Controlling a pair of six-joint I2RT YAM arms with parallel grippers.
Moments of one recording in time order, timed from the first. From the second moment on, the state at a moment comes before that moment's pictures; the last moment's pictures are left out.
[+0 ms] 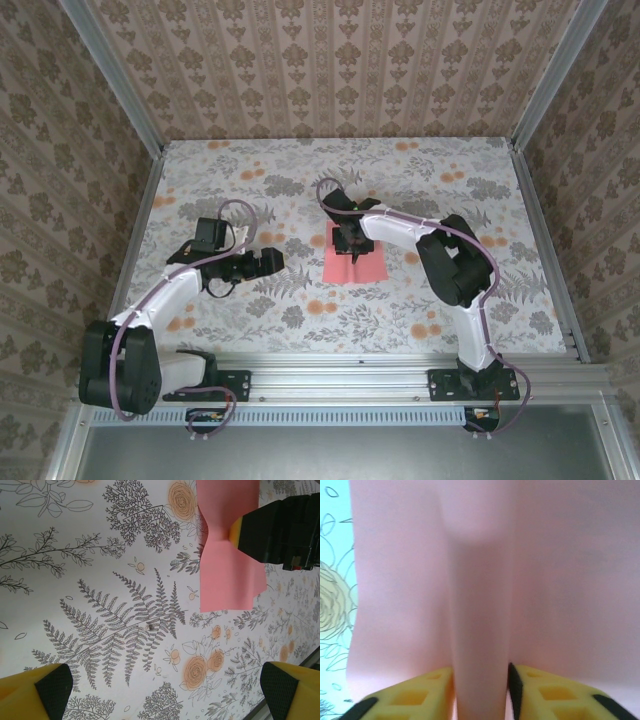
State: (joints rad) left arm -0.23 1.22 0.67 -0.46 0.59 -0.35; right arm 0.63 2.07 1.49 -0.71 0.14 0.64
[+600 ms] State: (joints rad) left arm -0.23 1.14 0.78 -0.59 0.56 -0.35; right arm 0.65 1.97 1.49 -0.61 -0.11 0.70
